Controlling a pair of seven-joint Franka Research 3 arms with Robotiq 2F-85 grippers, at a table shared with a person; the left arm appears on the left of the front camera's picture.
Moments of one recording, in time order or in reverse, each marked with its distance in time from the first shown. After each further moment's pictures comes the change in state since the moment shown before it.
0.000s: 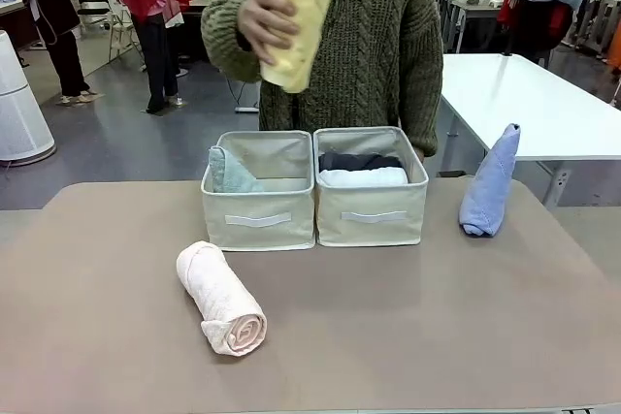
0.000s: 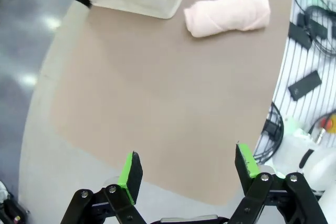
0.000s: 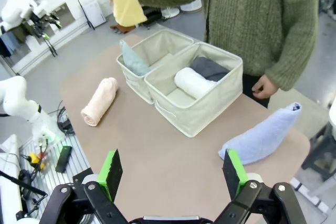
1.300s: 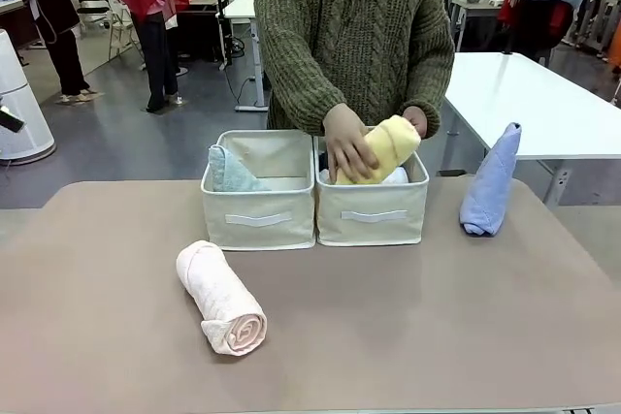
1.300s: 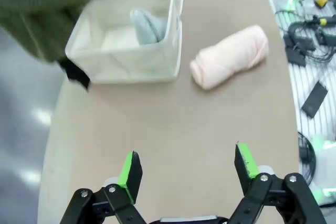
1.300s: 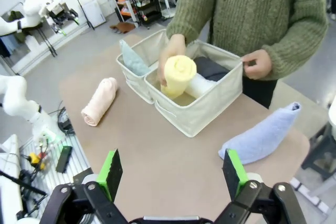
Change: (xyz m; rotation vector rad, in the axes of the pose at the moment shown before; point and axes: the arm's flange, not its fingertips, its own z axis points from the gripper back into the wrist) left arm -0.040 0.100 -0.050 -0.136 -0.433 -0.267; right arm -0.001 0.000 0.001 -0.001 -0.001 -0.001
